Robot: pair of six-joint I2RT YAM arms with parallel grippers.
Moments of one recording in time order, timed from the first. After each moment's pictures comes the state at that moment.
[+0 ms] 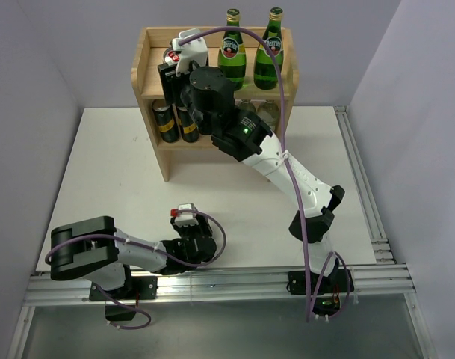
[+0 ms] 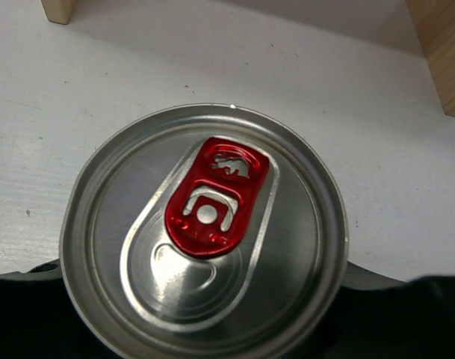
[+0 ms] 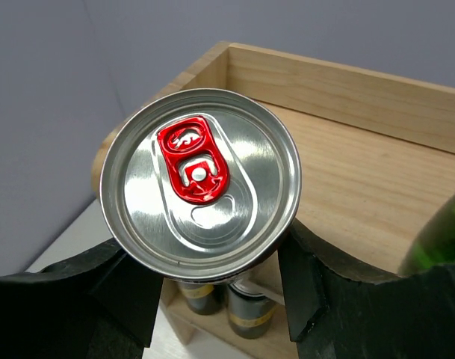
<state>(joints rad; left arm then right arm) -1.32 1.49 0.38 0.41 -1.18 -0.96 1.00 1.98 2.52 -0.47 0.57 -0.03</state>
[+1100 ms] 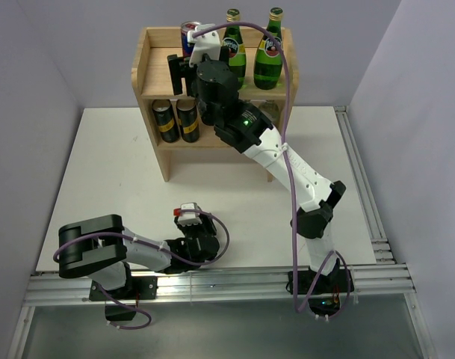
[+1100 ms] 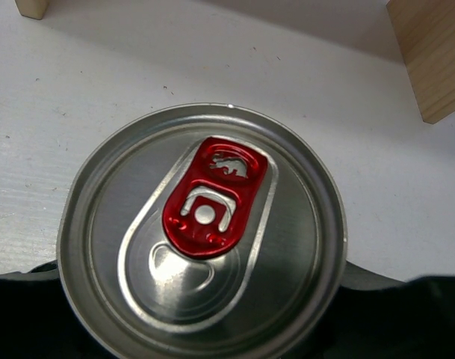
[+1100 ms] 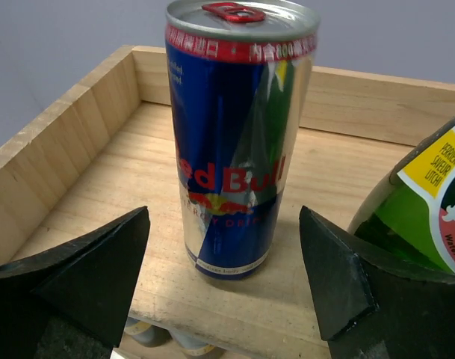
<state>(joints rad) -1.32 1.55 0.40 0.50 -1.17 -0.96 0.91 1.98 2.45 -0.39 0.66 -0.03</state>
